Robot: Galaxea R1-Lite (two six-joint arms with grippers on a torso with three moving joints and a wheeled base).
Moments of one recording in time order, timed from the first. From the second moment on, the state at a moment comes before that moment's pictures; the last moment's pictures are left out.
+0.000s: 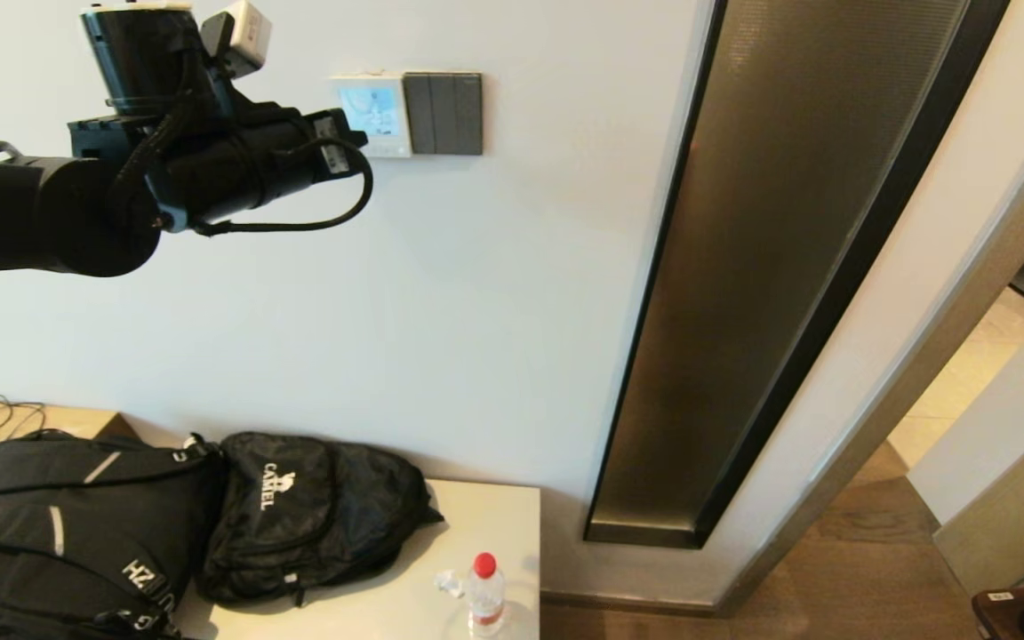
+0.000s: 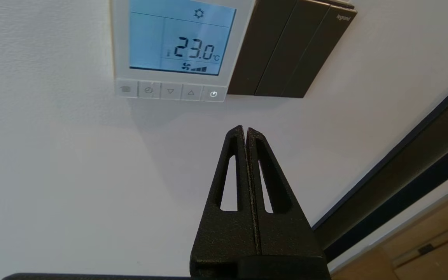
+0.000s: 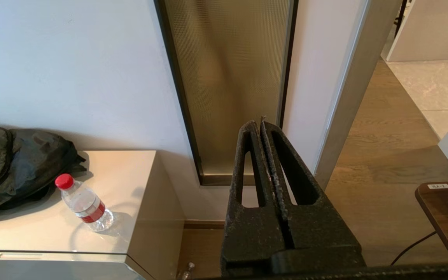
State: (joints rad) left arm -0.32 1.87 -1.57 -0.37 -0.12 -0.21; right arm -0.01 0.00 0.00 -0.01 0.02 -0.01
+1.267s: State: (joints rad) left arm -0.39 2.08 -1.79 -0.37 0.00 -0.13; right arm -0.01 0.00 0.00 -0.01 0.02 -0.01
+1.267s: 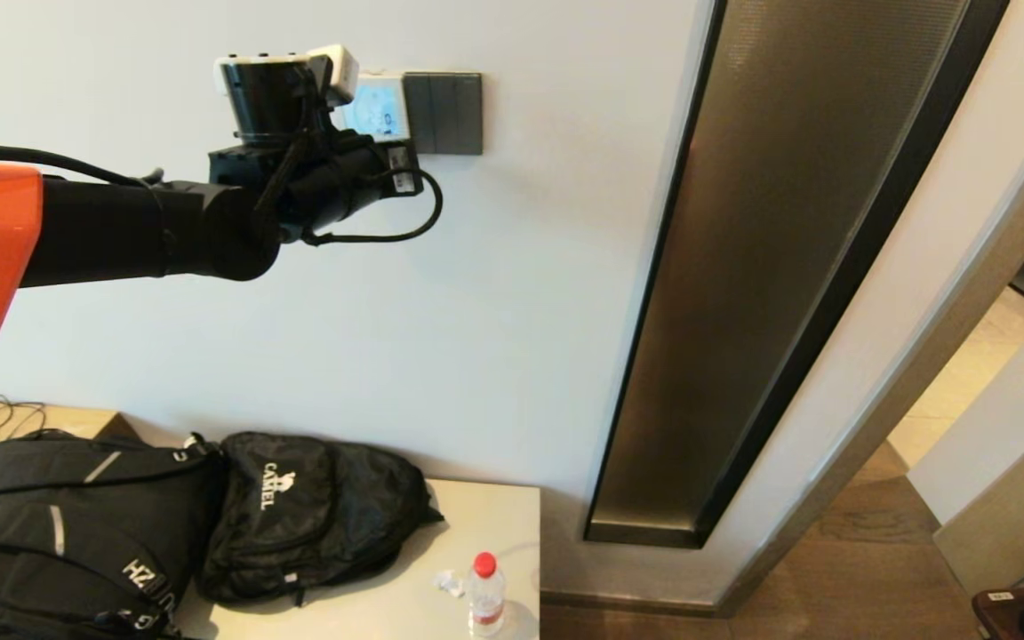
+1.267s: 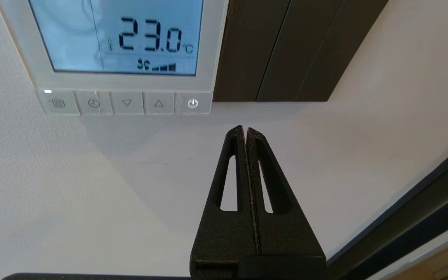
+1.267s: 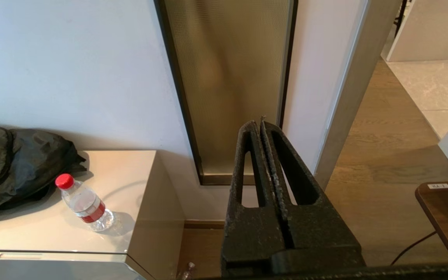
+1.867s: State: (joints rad) left arm -0.39 2.17 -1.92 -0.37 0.06 -0.13; right arm -0.01 0.00 0.00 -0.01 0.02 -0.01
